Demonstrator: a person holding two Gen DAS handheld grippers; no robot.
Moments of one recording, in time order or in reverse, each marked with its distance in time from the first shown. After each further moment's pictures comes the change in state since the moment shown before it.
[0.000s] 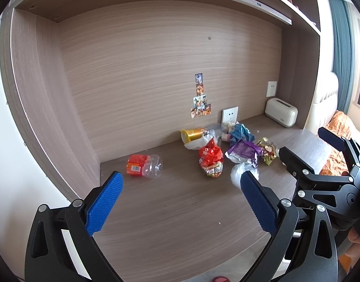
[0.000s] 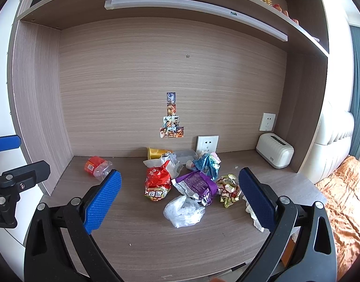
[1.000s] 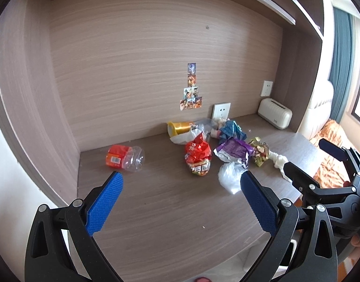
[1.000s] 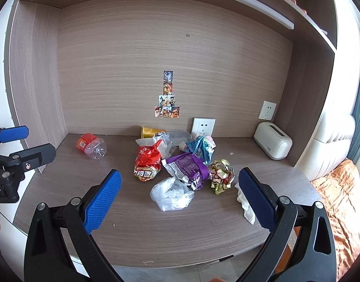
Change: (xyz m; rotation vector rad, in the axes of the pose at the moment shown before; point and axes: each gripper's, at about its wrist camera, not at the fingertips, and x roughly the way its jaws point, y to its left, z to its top) left arm 0.039 -0.014 -0.010 -0.063 0.024 -0.066; right arm 0.021 -0.023 -0.016 -0.056 0.114 0.012
